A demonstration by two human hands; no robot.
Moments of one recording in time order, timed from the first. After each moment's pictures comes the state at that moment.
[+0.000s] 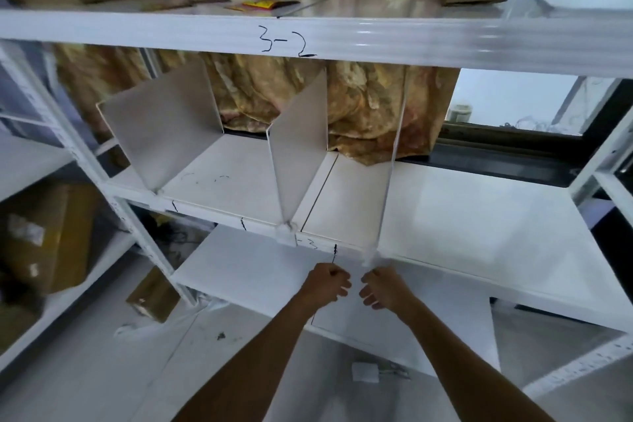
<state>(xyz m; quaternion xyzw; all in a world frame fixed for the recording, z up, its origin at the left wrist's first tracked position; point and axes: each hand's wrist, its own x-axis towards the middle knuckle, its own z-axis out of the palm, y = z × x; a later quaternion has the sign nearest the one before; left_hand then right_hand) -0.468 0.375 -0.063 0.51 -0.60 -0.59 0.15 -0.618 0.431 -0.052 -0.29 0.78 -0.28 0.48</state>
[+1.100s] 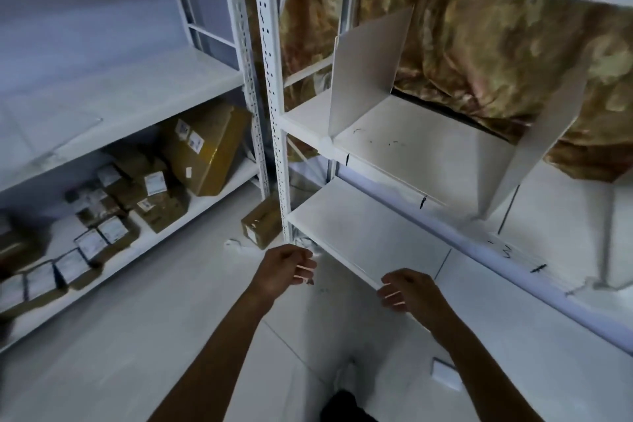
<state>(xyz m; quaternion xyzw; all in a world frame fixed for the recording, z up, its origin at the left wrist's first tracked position) -0.023 0.354 -0.055 0.62 -0.39 -0.58 0.36 -0.295 0.370 -0.071 -0.43 0.66 -0.28 0.55</state>
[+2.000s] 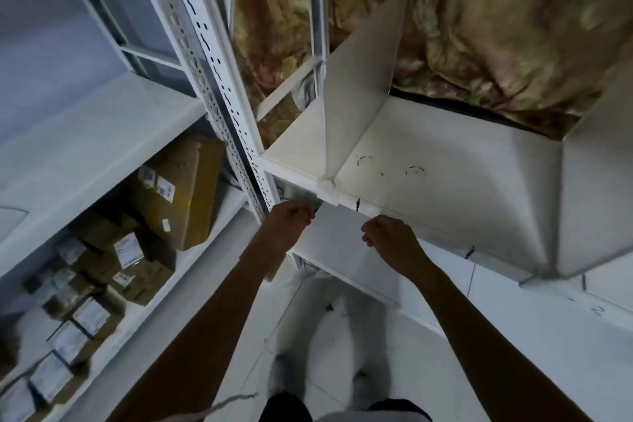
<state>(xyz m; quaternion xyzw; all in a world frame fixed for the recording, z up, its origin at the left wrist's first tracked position) 0.003 0.051 -0.032 0.61 -0.54 -0.50 0.29 -0.217 0.094 -0.062 -0.53 0.70 -0.26 0.41</state>
